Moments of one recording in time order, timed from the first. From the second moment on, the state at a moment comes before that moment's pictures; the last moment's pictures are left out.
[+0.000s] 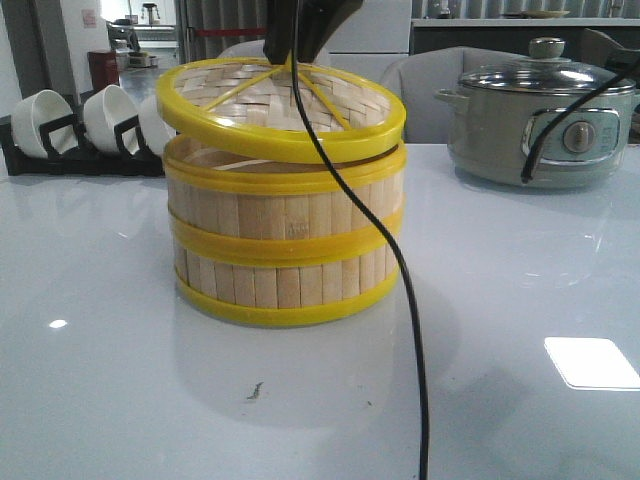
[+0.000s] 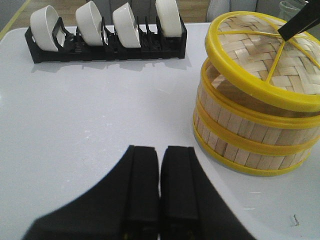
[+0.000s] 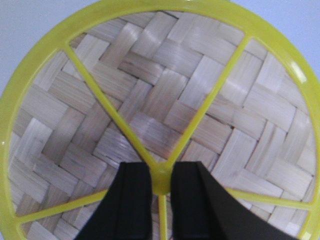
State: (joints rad) left arm -0.26 0.49 -0.54 0.06 0.49 -0.12; right arm 0.55 2.12 -2.26 0.04 1.13 0.05
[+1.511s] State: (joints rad) left arm -0.26 0.49 -0.54 0.06 0.49 -0.12; right arm 0.55 2.15 -2.26 0.04 1.16 0.05
